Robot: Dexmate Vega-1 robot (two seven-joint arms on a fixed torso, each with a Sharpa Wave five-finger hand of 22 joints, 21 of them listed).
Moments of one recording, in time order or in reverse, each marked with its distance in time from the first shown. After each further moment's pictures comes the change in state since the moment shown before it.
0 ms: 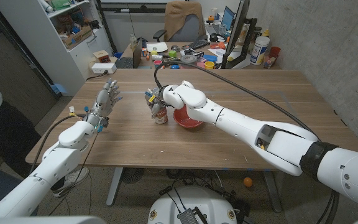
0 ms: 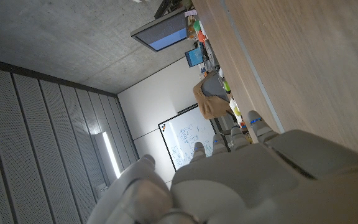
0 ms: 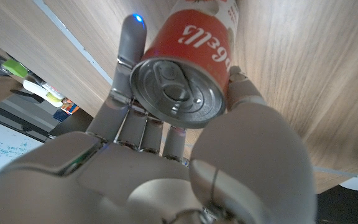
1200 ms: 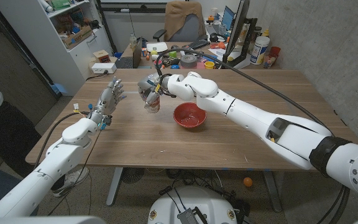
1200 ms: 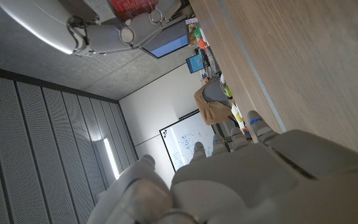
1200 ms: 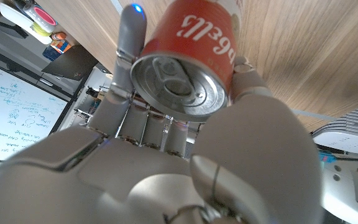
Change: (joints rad) left arm -0.031 0.001 0.024 0.005 0.015 0.013 -0.015; left_hand 0.000 0.000 -0.013 -0.004 0.004 0.000 0.000 0.000 0.000 0.000 0.000 0.000 0.000 0.000 0.000 0.000 0.000 0.000 0.000 0.000 0.000; right arm 0.036 -0.085 0.041 -0.102 0.061 0.139 -0.193; right_hand 0.019 -0.019 -0.023 0.015 0.000 0.023 0.005 -0.018 0.008 0.023 0.001 0.000 0.000 0.009 0.002 0.031 0.010 0.012 -0.001 0.025 -0.014
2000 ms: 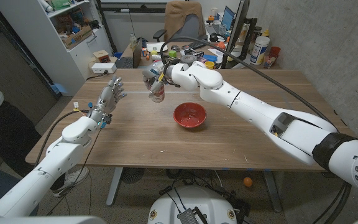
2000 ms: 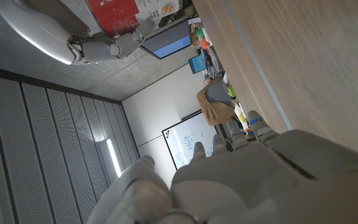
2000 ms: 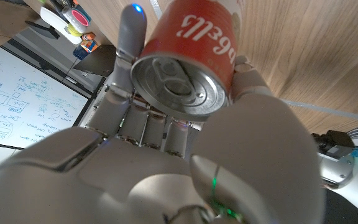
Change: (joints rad) left arm -0.017 -0.001 0.005 0.012 0.002 -0.009 -0.014; left_hand 0.000 0.000 -0.009 0.001 0.004 0.000 0.000 -0.005 0.000 0.000 0.000 0.000 0.000 0.000 0.000 0.000 0.000 0.000 0.000 -0.004 0.000; right arm 0.022 -0.031 0.055 -0.053 -0.018 -0.044 0.046; right_hand 0.005 -0.005 -0.020 0.006 0.000 0.009 -0.002 -0.008 0.005 0.008 -0.003 0.000 0.000 0.000 0.000 0.007 0.000 0.000 0.000 0.012 -0.009
